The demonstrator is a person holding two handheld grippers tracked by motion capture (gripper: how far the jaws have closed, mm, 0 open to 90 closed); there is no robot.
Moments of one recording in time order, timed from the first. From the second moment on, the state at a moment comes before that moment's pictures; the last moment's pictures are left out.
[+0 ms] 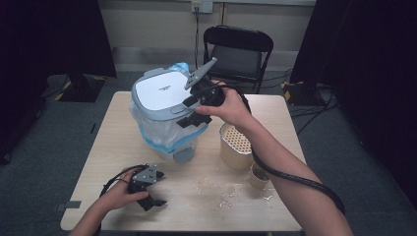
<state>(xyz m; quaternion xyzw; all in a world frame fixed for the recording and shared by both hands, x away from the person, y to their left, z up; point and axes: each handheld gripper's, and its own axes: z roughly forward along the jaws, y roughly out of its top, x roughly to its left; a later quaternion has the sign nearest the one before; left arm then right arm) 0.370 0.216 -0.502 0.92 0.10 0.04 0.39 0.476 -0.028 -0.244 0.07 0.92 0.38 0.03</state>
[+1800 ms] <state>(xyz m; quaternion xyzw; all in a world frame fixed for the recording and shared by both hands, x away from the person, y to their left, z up) 0.369 0.216 -0.502 0.92 0.10 0.04 0.39 0.454 -0.081 -0.257 0.08 0.91 0.39 0.05</state>
